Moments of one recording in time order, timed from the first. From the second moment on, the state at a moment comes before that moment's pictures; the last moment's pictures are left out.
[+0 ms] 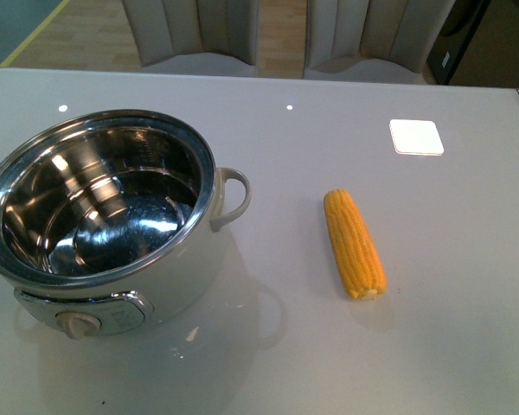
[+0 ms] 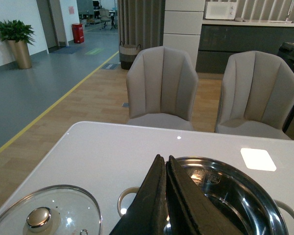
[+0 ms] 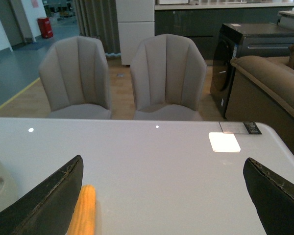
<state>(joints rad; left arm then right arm) 0.00 0.27 0.01 0.27 0.00 0.00 0.00 0.00 0.02 0.00 0.00 0.00</state>
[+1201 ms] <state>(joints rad) 0.00 0.01 0.01 0.00 0.00 0.00 0.07 0.57 0.21 -0.36 -0.03 0.06</state>
